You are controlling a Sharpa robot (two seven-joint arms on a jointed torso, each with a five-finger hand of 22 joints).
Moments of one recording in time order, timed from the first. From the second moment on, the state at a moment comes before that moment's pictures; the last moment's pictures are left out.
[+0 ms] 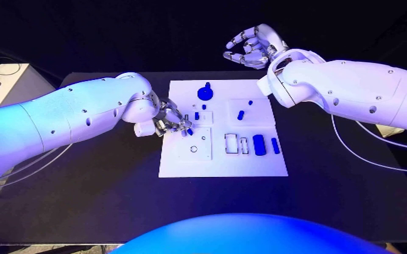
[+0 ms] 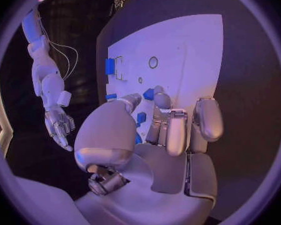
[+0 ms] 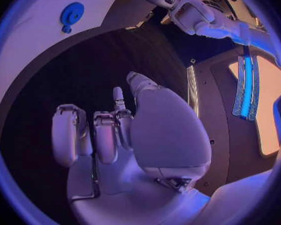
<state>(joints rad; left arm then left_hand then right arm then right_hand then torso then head) 1.34 -0.48 -0.24 1.16 -0.57 0.33 -0.55 1.07 -0.08 0.31 0.29 0.29 0.88 0.09 0.67 0.49 1.12 0.01 1.17 0.65 1.46 -0.04 1.51 1.31 0.10 1.32 0.07 1.38 1.22 1.36 -0.79 -0.15 1.47 -0.76 -0.68 0.04 1.40 -0.23 0.28 0.28 0.27 0.94 0.13 0.36 0.26 1.47 0.04 1.45 1.31 1.46 -0.03 1.55 1.31 0.03 1.46 0.07 1.38 1.31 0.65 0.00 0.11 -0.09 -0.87</state>
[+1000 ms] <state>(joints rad) 1.34 -0.48 -0.24 1.16 -0.57 0.33 -0.55 1.19 -0.09 0.39 0.25 0.29 0.87 0.08 0.68 0.52 1.12 0.01 1.16 0.66 1.47 -0.04 1.51 1.31 0.10 1.31 0.07 1.38 1.22 1.36 -0.79 -0.15 1.47 -0.76 -0.67 0.03 1.40 -0.23 0.28 0.28 0.27 0.94 0.13 0.36 0.26 1.47 0.04 1.45 1.31 1.46 -0.03 1.55 1.31 0.03 1.46 0.07 1.38 1.31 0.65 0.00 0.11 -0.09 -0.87</state>
